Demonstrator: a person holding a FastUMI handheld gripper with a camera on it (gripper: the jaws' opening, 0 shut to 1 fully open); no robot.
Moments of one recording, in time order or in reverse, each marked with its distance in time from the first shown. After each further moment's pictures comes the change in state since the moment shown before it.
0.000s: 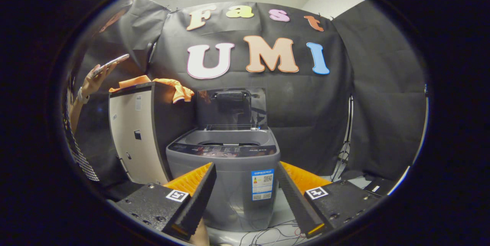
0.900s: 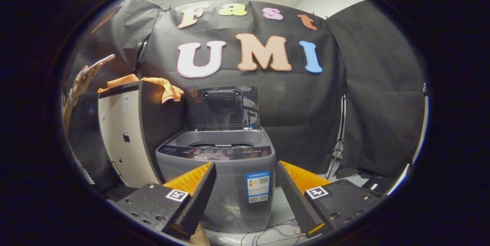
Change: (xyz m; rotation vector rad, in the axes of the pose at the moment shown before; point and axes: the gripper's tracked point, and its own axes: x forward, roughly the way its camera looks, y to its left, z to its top) arm 0.032 0.005 0.012 0.029 -0.010 -0.069
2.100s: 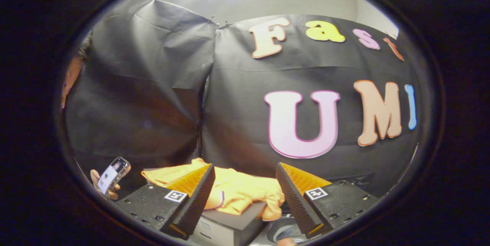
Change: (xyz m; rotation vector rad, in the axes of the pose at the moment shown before) arm 0.160 0.369 0.303 -0.060 -0.174 0.551
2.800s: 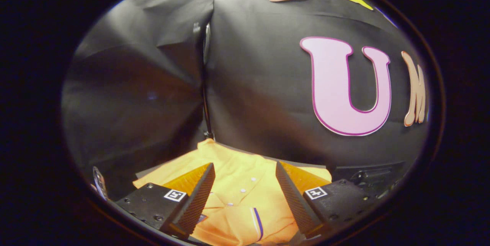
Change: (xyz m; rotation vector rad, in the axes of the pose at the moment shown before) arm 0.121 0.043 -0.101 0.016 0.437 0.005
